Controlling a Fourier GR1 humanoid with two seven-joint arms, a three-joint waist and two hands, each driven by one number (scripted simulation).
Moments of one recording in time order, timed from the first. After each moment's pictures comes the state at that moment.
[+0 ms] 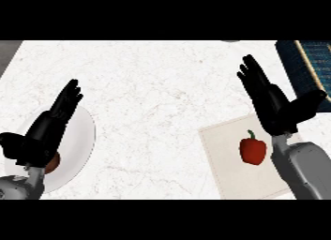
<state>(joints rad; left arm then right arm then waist) -0.13 0.46 -0.26 -1.65 0.26 0.20 0.07 -0.37 -0.35 0.26 -1.47 -0.39 -0.20 0.07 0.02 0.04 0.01</state>
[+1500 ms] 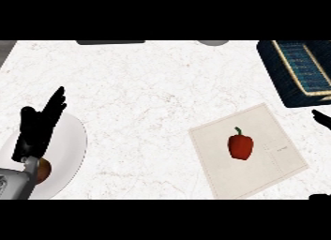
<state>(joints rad) -0.16 0.48 -0.20 -1.41 0.19 0.23 0.19 0.20 -0.85 0.06 -1.84 0.07 -0.01 -0.20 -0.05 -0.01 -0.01</state>
